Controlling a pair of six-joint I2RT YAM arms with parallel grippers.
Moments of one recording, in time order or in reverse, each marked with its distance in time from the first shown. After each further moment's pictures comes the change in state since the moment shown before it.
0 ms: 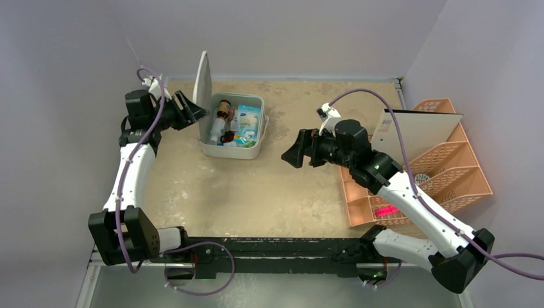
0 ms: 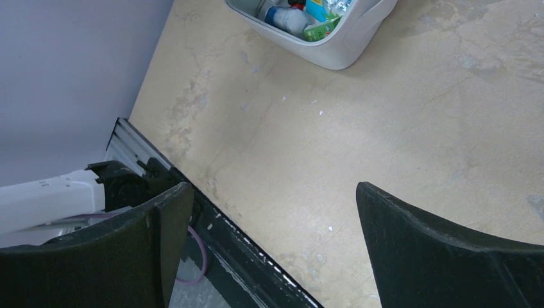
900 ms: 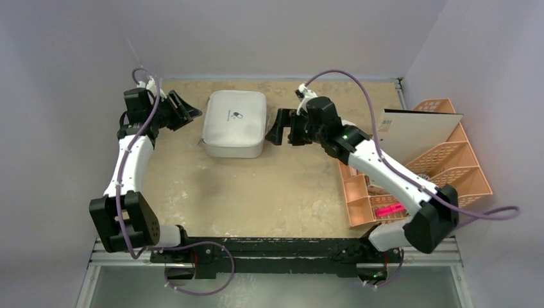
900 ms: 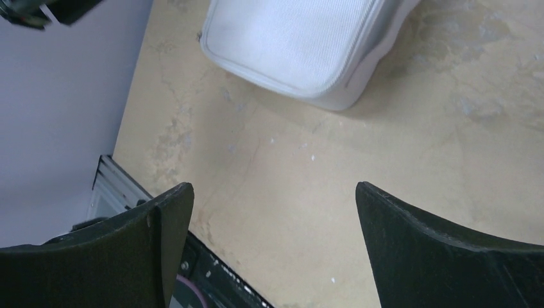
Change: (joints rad) left arm 0.023 0.095 0.071 -0.078 -0.061 -0.023; right arm -0.001 0.310 0.199 0.029 0.052 0.023
